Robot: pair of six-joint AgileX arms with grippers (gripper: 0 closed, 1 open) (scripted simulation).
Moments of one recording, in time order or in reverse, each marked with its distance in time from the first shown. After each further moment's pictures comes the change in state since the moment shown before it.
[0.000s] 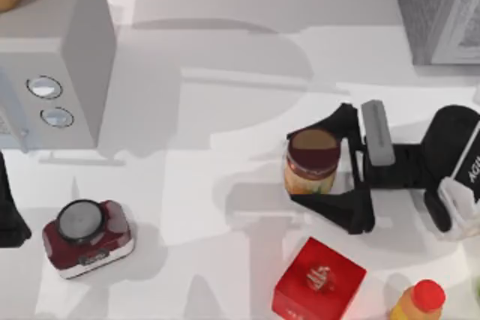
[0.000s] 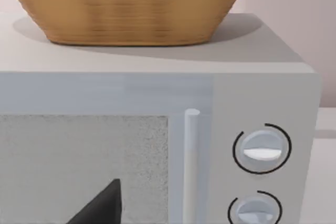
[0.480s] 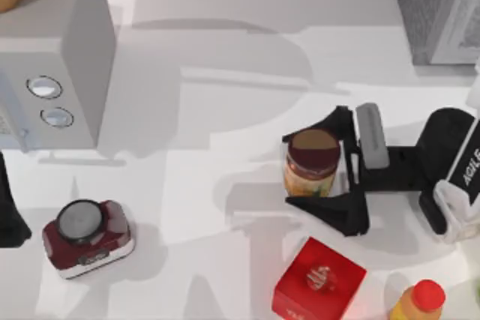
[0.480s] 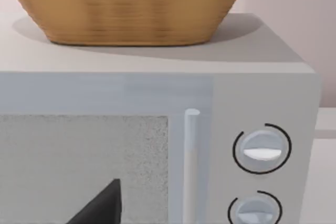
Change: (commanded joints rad) left arm 0.000 0.000 0.000 0.000 0.000 0.000; right arm 0.016 0.011 0.004 0.003 0.016 -0.004
